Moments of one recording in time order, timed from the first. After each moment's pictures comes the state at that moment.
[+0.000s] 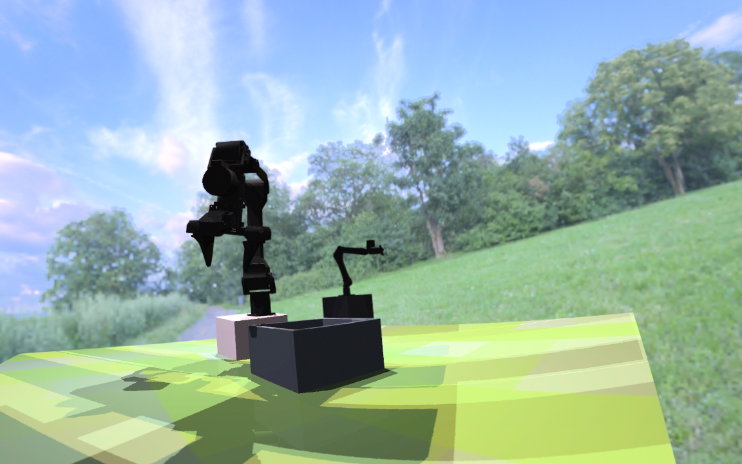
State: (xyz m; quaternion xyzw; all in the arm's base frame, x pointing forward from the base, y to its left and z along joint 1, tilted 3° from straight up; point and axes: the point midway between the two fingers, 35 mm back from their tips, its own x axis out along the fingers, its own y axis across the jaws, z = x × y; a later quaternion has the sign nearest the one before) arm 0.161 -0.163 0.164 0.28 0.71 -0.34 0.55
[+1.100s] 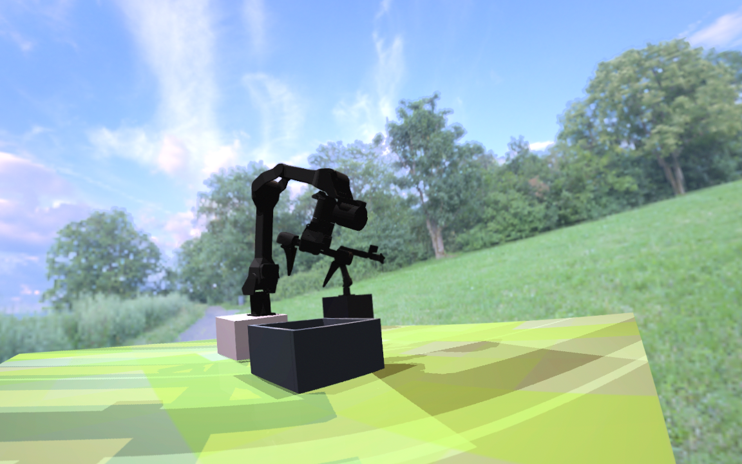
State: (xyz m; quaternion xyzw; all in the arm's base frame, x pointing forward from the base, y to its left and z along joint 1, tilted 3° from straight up) arm 0.208 0.033 0.125 0.20 0.72 -0.39 0.54
